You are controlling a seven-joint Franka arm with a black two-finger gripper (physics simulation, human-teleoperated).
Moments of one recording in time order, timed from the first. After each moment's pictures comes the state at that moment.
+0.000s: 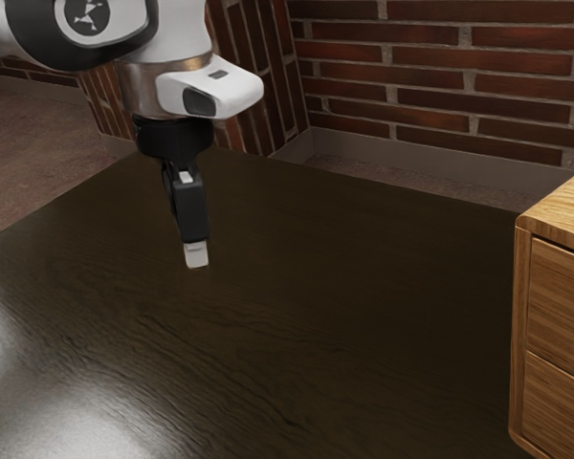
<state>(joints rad) -0.12 0.00 -0.01 -1.28 0.06 1.14 0.48</state>
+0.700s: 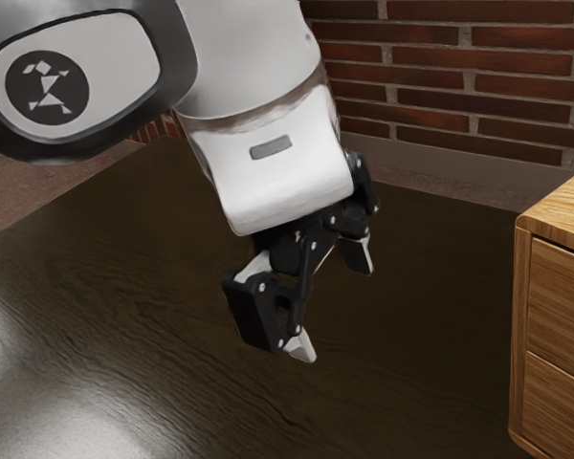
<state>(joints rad) -0.23 -0.12 -0.30 -1.40 0.01 1.40 0.94</state>
